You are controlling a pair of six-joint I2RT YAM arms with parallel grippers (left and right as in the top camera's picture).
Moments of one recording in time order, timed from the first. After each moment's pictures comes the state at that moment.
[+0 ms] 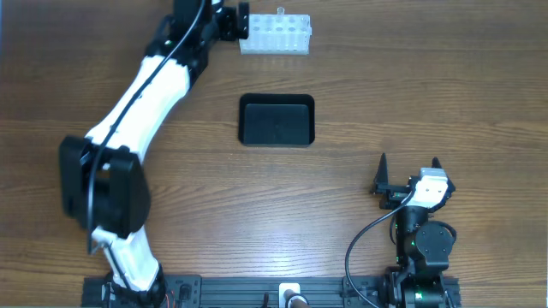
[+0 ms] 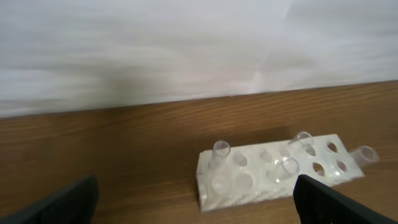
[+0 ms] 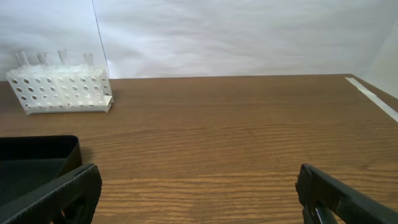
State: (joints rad) left arm -0.29 2.00 1.65 -0.18 -0.07 -0.11; right arm -0.01 0.02 0.01 -0.06 0.09 0.00
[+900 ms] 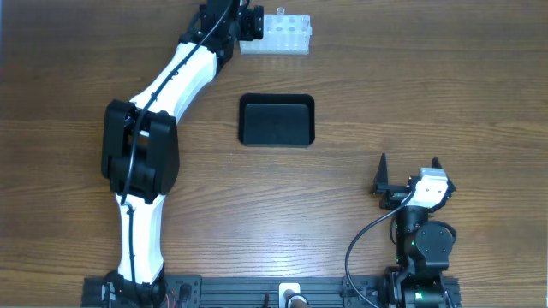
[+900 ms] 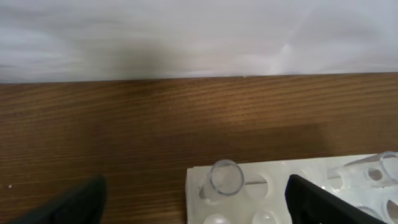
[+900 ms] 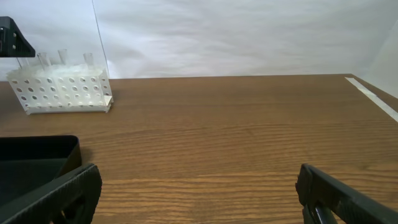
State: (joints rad) left arm -0.32 2.27 1.84 -0.20 -0.14 -0.18; right arm -0.01 0.02 0.01 -0.06 0.09 0.00
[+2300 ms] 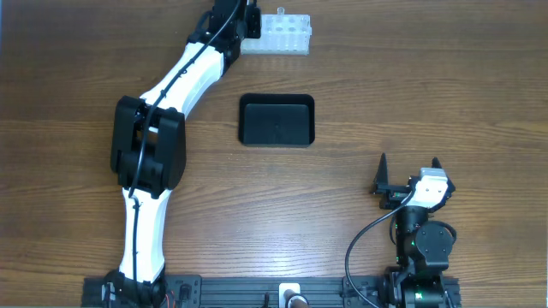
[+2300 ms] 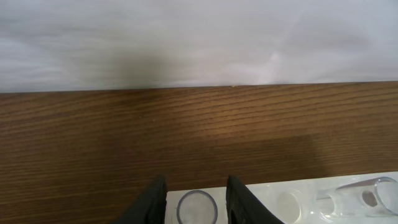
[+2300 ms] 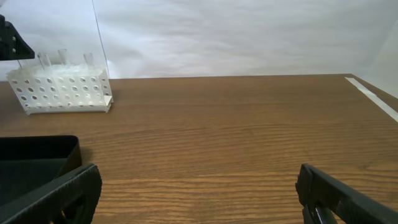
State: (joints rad) left arm -0.34 2.33 1.90 -0.15 -0.14 -0.20; right arm -0.01 0.02 0.01 -0.06 0.09 0.00
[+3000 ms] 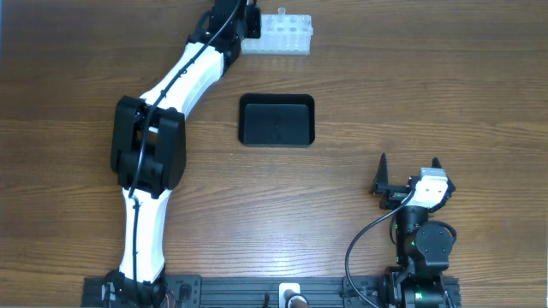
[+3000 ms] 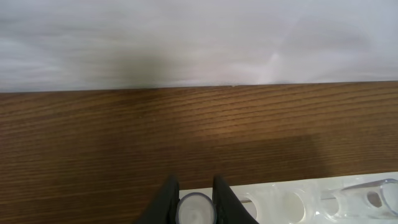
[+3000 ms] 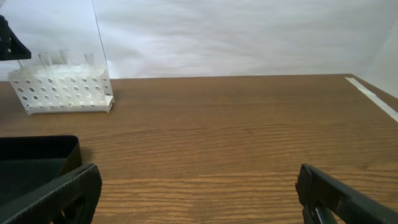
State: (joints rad) left arm -0.34 2.33 1.90 -0.15 -0.14 -0.20; right arm -0.01 0.02 0.01 -0.06 0.09 0.00
